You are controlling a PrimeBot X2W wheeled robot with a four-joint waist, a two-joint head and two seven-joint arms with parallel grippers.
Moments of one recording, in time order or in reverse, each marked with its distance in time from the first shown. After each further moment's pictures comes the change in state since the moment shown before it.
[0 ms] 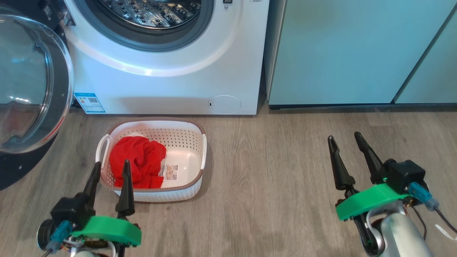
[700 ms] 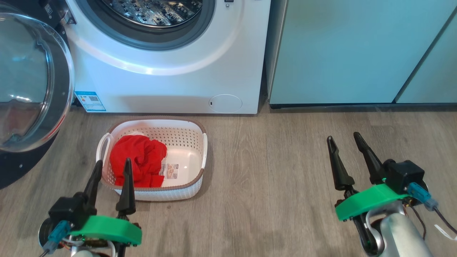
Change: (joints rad) left arm 0.000 0.000 -0.005 -0.011 -0.030 -0.017 0.000; right arm 0.000 0.000 0.003 0.001 0.000 0.000 0.000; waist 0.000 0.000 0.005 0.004
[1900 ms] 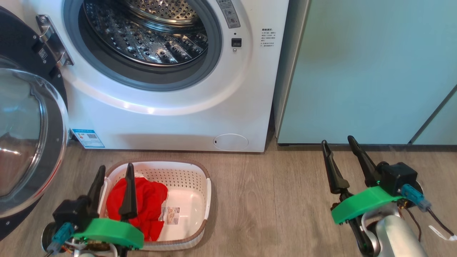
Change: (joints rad) left arm 0.005 0.000 -0.008 0.030 0.000 0.006 0.000; right arm 0.002 0.002 0.021 0.018 -0.007 0.000 0.000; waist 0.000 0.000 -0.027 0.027
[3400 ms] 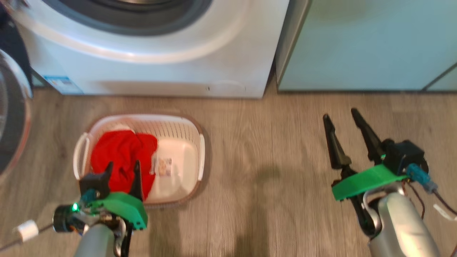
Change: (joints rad) left arm -0.242 0.002 -0.016 0.426 0.105 0.042 0.000; right arm -0.079 0.000 -0.005 -0.044 -0.031 0.000 0.000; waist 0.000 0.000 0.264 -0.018
